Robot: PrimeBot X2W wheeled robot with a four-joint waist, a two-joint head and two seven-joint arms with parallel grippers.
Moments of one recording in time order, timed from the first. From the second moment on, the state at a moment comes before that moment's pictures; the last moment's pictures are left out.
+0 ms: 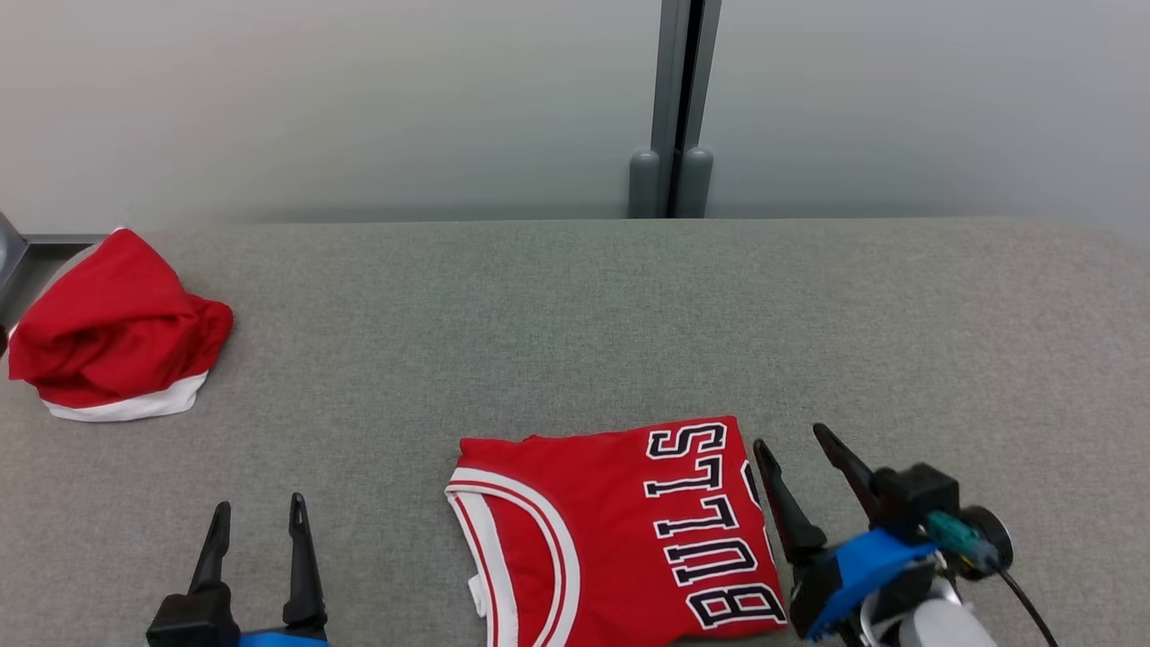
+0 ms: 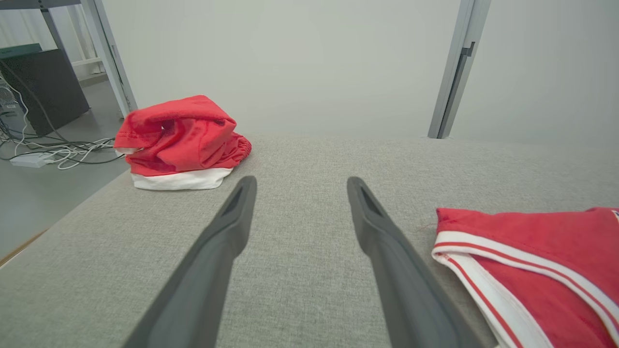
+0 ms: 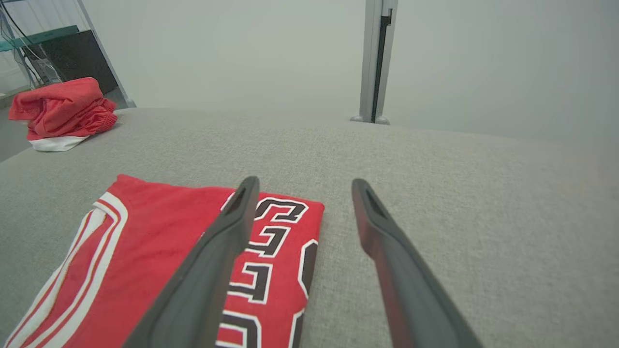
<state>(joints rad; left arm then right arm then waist) 0.07 0.05 0.06 0.24 -0.06 -0.04 -0.26 -0.15 -0.05 0.16 0.37 0.12 0.13 -0.17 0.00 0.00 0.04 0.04</state>
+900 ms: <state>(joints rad) 0.00 0.05 0.02 0.23 -0.09 -0.03 -0.26 -0.27 -0.05 0.30 0.70 0.21 0.13 -0.08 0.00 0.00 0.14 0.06</state>
